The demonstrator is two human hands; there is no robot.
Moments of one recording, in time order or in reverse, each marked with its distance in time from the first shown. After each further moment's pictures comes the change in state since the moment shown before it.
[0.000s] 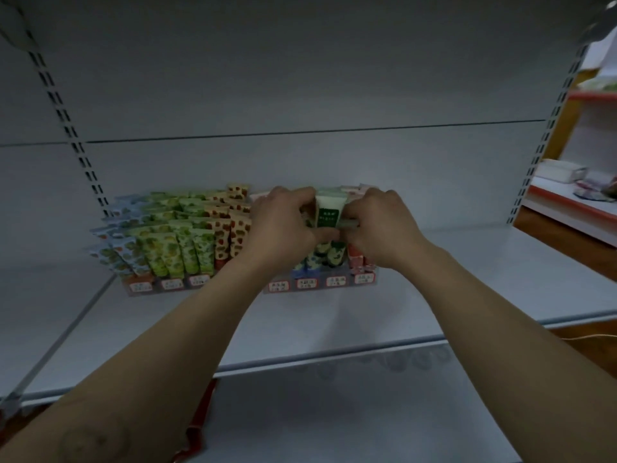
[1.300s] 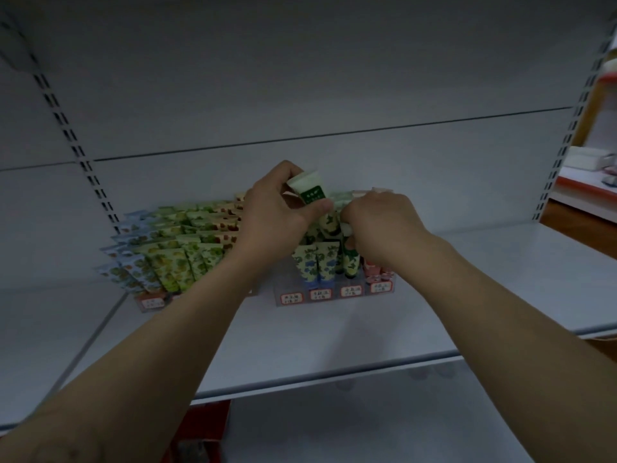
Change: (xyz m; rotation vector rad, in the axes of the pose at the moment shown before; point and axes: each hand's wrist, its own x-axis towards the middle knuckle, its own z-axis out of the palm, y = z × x) left_hand 0.016 0.000 -0.020 -0.327 0.123 -0.058; right_hand 0.023 -0.014 0.002 -0.354 -0.176 -0.001
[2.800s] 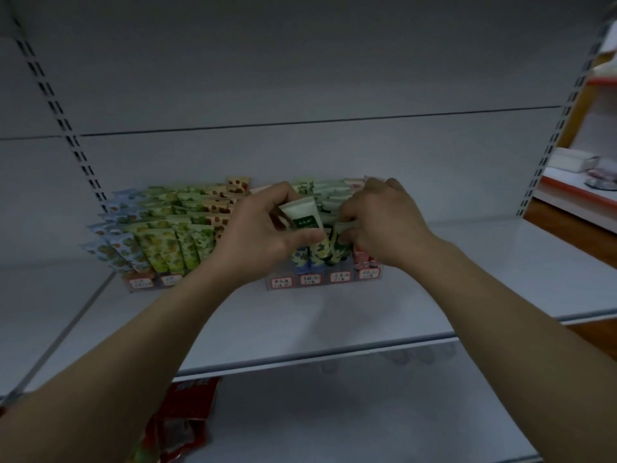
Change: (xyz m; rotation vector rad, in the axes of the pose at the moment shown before) left_hand -0.033 -0.010 -0.014 0.099 -0.149 0.106; right_hand -0.016 0.015 0.012 0.163 0.170 -0.124
